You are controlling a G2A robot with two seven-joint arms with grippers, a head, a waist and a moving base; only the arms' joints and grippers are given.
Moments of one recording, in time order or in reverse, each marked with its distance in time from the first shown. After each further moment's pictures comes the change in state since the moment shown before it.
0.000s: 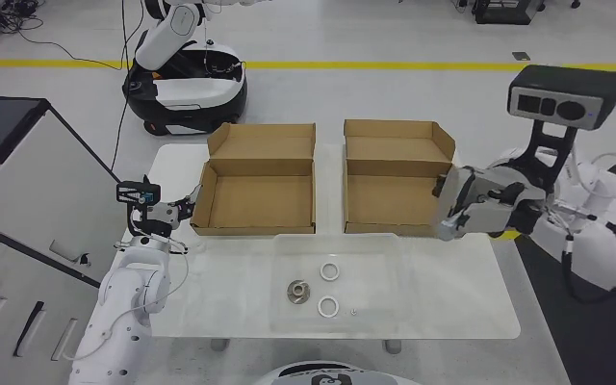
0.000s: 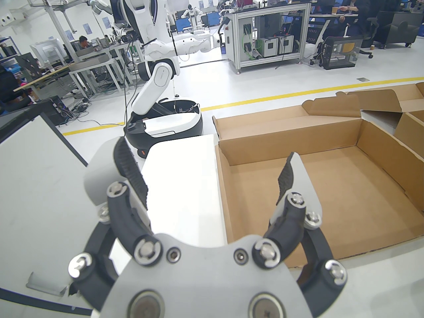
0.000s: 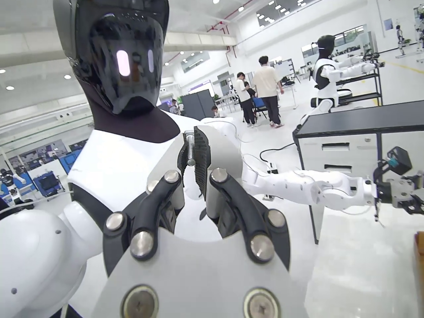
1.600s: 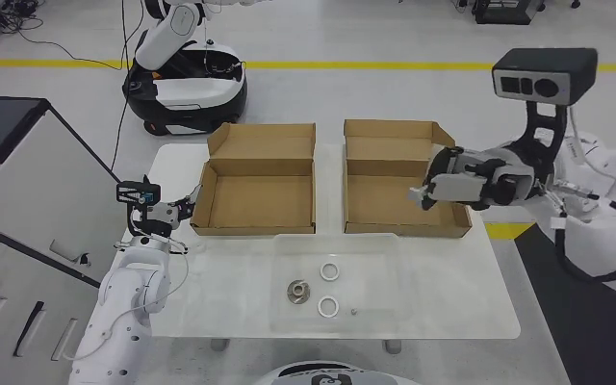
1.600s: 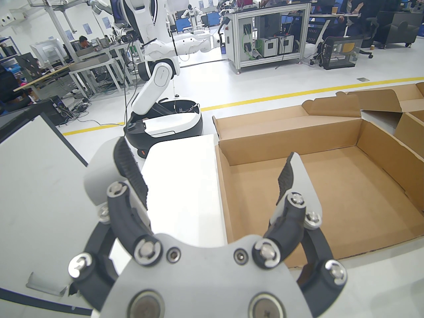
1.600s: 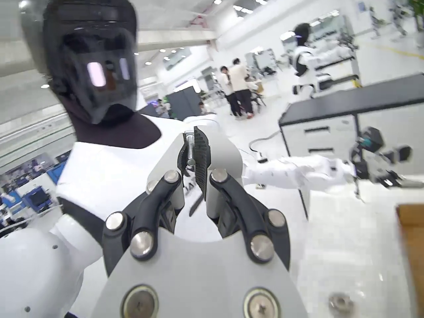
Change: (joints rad) left arm 0.000 0.000 0.000 0.000 0.000 0.000 0.000; right arm -0.147 -0.050 0.276 0.062 -0.155 0.316 0.082
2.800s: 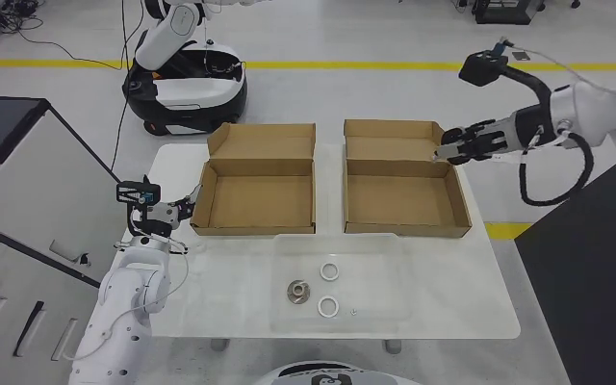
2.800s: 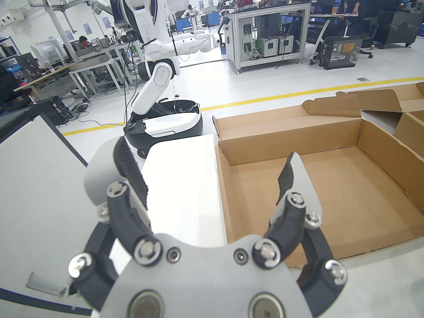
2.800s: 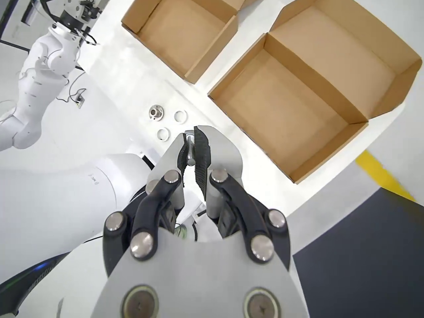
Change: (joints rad) left arm 0.000 0.000 0.000 0.000 0.000 0.000 0.000; right arm 0.344 -0.008 -0.032 0.193 -0.879 0.730 0.544
